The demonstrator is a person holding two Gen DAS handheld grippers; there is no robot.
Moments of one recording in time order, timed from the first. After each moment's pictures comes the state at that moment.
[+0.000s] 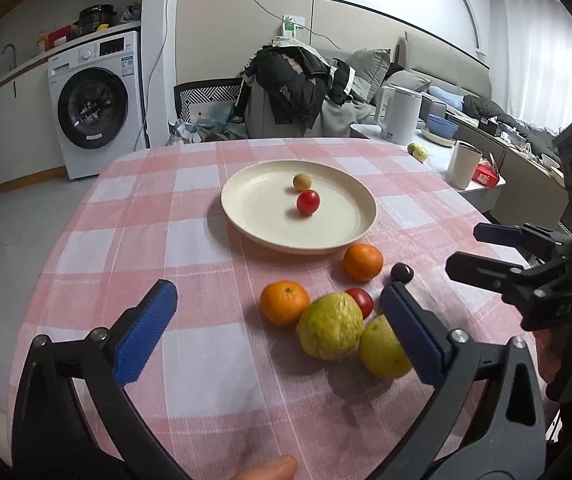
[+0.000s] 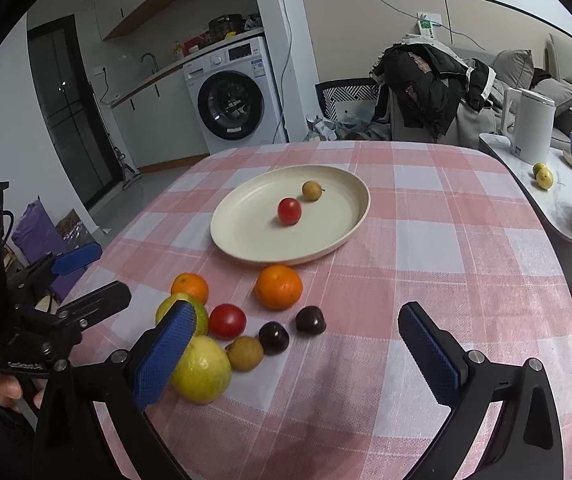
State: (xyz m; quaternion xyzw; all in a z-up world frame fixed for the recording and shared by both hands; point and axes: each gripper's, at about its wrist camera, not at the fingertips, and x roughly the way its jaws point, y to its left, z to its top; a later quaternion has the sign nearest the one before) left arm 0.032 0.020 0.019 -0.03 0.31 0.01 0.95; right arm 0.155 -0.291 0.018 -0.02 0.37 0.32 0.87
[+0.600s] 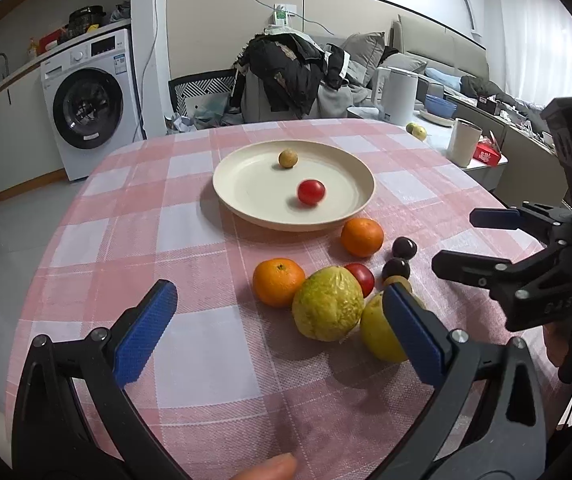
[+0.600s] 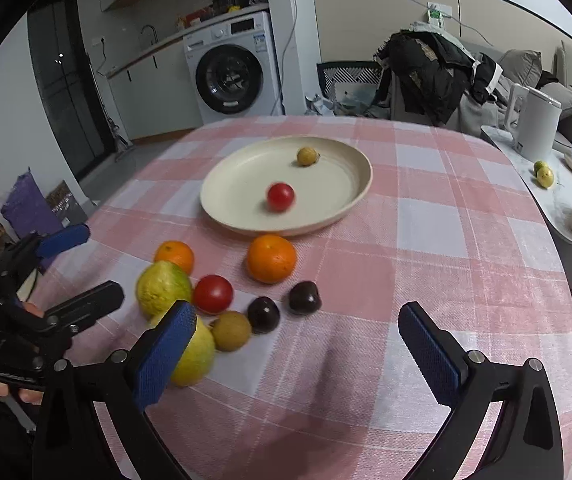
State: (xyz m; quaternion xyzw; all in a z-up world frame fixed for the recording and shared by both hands) left arm 0.041 0.004 0.005 -0.01 0.34 0.00 0.94; right arm 0.154 -0.282 0.000 -0.07 0.40 0.31 0.86
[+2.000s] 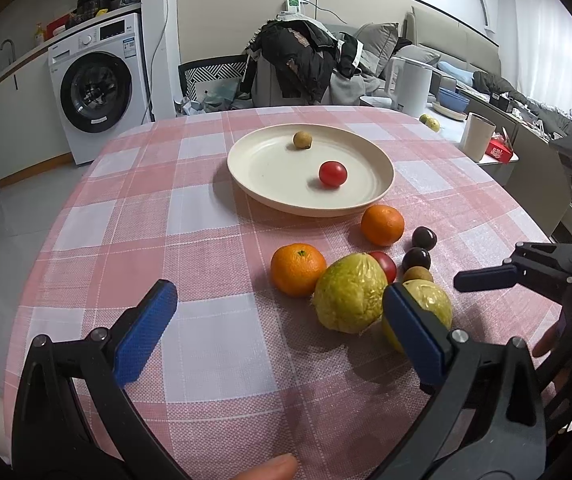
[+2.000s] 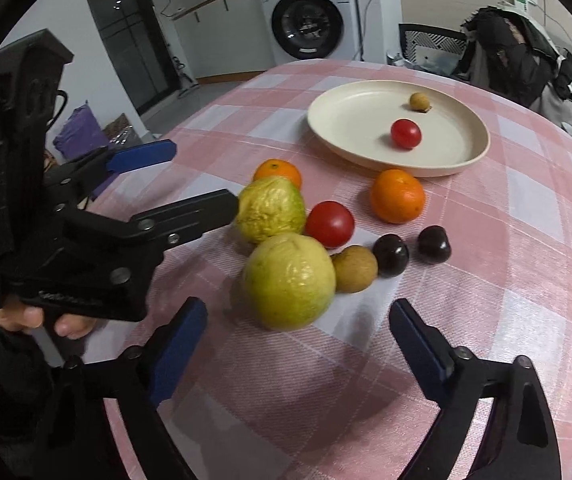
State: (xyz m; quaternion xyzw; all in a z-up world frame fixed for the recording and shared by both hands) left arm 0.051 0.016 -0.006 -0.03 0.36 0.02 0.93; right arm 0.109 -0.239 -0.019 -0.11 0.46 0.43 0.77
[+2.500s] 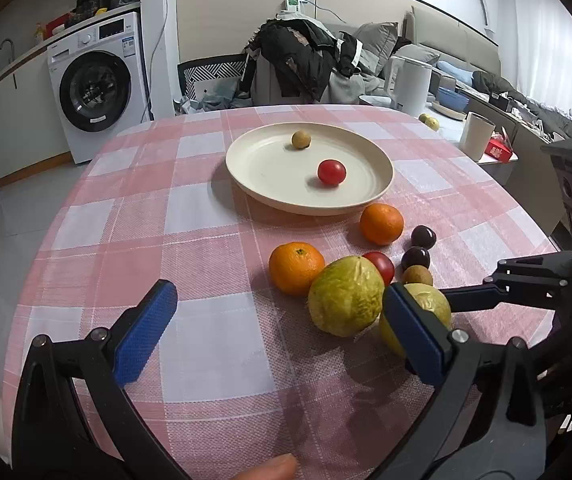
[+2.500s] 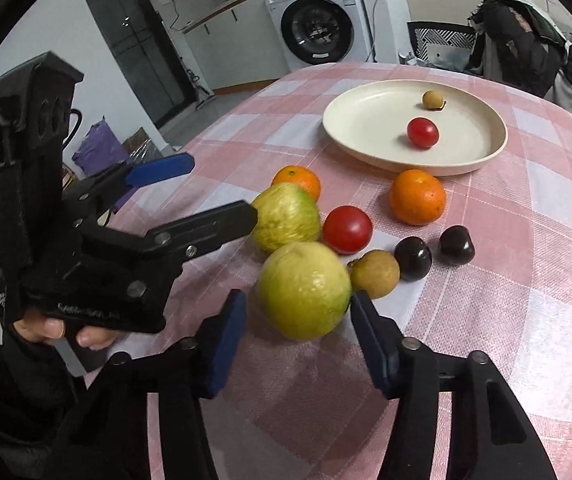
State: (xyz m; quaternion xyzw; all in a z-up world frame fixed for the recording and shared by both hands) left arm 0.051 0.015 -0.009 -0.03 0.36 0.02 0.93; right arm 0.111 -0.239 -0.020 -0.07 0.46 0.46 0.76
